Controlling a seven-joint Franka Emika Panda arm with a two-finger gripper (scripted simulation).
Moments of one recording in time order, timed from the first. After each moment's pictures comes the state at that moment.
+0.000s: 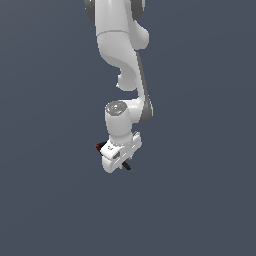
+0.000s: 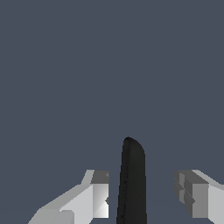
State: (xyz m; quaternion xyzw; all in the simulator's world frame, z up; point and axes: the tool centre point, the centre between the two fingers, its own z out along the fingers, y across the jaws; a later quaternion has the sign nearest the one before) arm 0.058 -0.011 0.048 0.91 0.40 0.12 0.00
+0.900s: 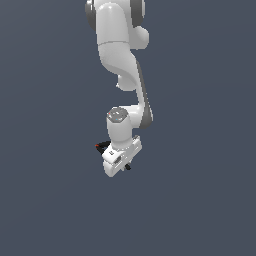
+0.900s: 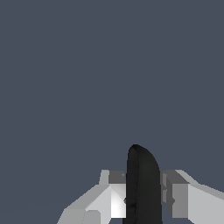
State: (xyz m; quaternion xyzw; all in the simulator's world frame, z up) arm 0.063 -0.009 0.022 0.91 0.40 0.12 0.00
